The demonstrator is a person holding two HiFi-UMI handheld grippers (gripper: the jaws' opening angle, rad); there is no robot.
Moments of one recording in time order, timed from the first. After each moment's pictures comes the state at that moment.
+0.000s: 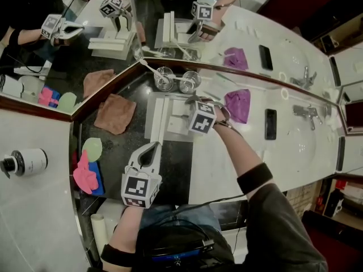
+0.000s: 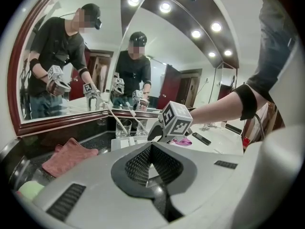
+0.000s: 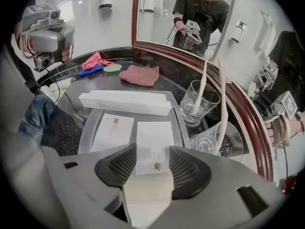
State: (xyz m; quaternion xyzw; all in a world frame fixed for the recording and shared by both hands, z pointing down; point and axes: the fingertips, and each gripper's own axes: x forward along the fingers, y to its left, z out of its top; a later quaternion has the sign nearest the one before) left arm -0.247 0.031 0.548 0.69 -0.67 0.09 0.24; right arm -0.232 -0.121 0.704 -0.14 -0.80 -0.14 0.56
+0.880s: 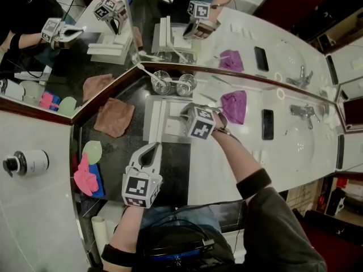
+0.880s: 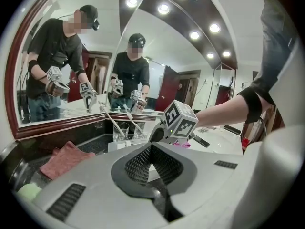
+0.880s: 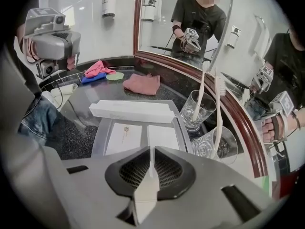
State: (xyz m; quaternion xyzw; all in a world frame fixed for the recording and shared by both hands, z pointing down) left arm -0.242 0.025 0.539 0.69 -0.68 0.09 0.23; right arm -0.229 -0.104 0.682 -0.14 -0.82 -0.13 0.54
